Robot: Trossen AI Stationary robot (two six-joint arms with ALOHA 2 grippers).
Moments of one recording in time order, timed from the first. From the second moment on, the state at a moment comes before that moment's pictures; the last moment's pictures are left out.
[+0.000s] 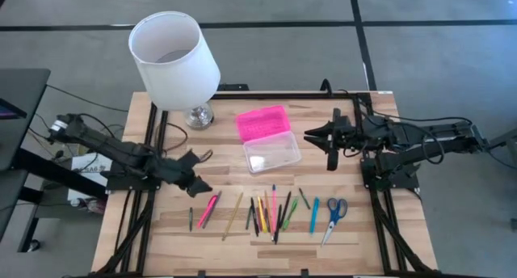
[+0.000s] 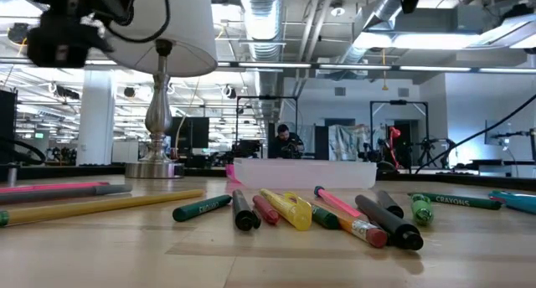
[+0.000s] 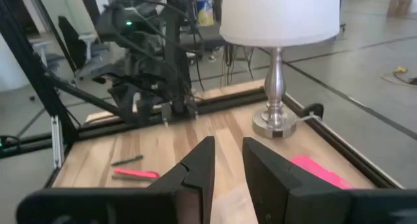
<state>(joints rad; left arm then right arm) -0.39 0.89 0.65 -0.44 -0.13 -1.33 0.08 0.84 0.81 -0.16 0.24 0.13</state>
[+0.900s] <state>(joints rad) -0.68 1.29 0.72 -0.74 -0.02 -2.02 0.08 0.84 0.81 -0.20 0.24 0.10</state>
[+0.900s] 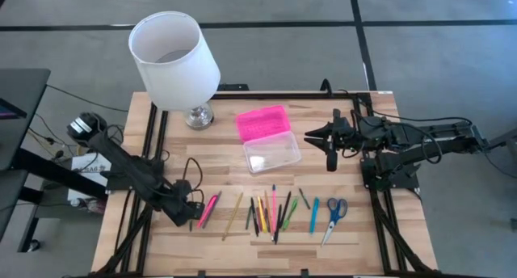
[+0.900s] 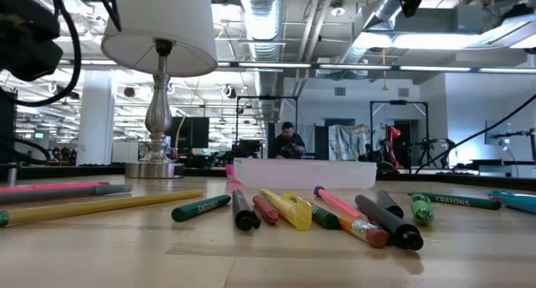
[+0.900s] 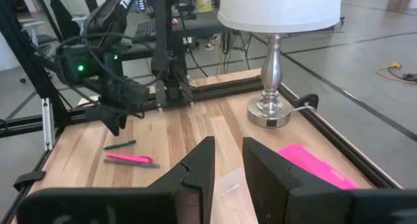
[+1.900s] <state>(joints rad) -0.68 1.48 0.73 -0.69 -0.01 -2.03 0.06 0.84 0.81 -0.19 0.24 0.13</state>
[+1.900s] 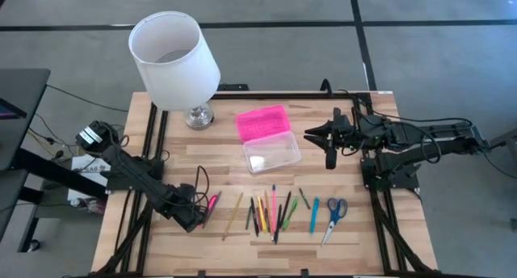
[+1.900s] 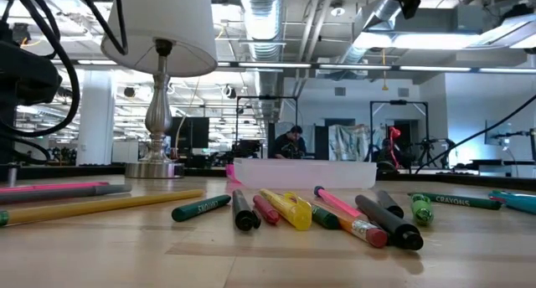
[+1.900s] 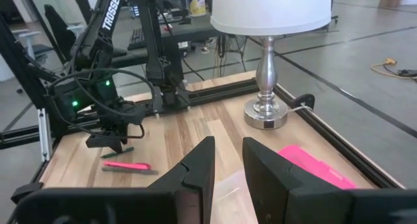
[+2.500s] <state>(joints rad) -0.68 1.62 0.80 -0.71 0.03 -2.00 0.05 0.84 0.81 -0.21 0.24 0.12</state>
